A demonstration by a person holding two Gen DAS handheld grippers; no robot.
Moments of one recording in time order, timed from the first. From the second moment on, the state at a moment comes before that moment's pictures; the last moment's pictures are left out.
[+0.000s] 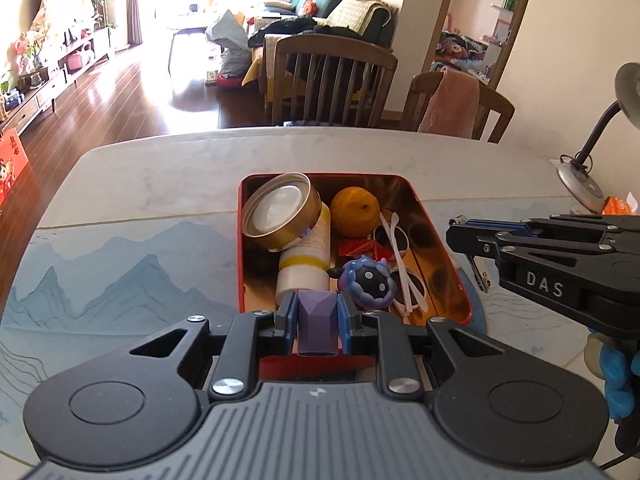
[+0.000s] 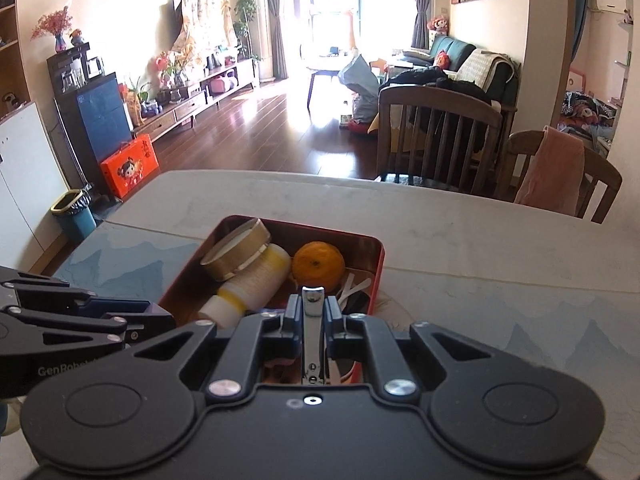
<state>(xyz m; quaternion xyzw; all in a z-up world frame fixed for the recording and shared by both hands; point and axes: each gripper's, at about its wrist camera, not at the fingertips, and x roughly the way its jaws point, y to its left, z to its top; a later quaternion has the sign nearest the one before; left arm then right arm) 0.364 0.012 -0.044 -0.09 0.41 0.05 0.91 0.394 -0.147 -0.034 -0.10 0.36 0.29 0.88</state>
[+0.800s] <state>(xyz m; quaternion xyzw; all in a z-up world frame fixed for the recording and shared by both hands) 0.407 0.013 -0.091 -0.09 0.47 0.07 0.87 0.439 -0.113 -0.079 -0.15 0.40 0.32 0.85</state>
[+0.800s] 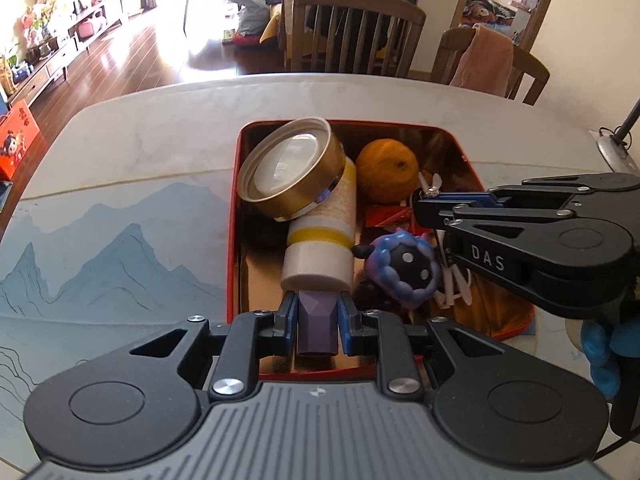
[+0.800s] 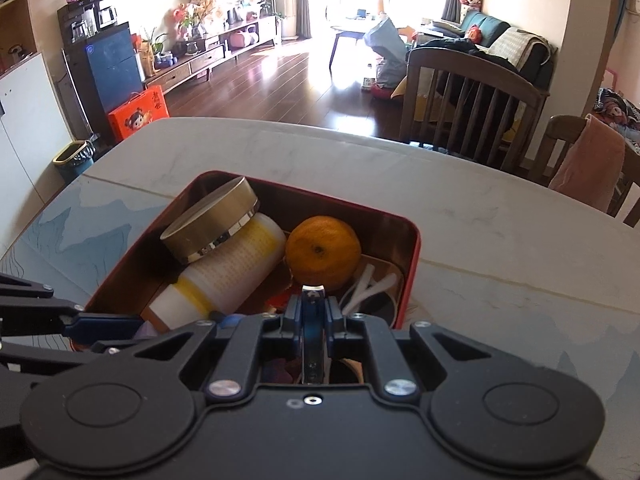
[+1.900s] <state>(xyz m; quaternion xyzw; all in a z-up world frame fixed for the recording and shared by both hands) 0.386 0.007 -0.076 -0.10 0.46 0.05 0.88 0.409 -0.141 -0.042 -0.10 0.40 0.32 0.85</state>
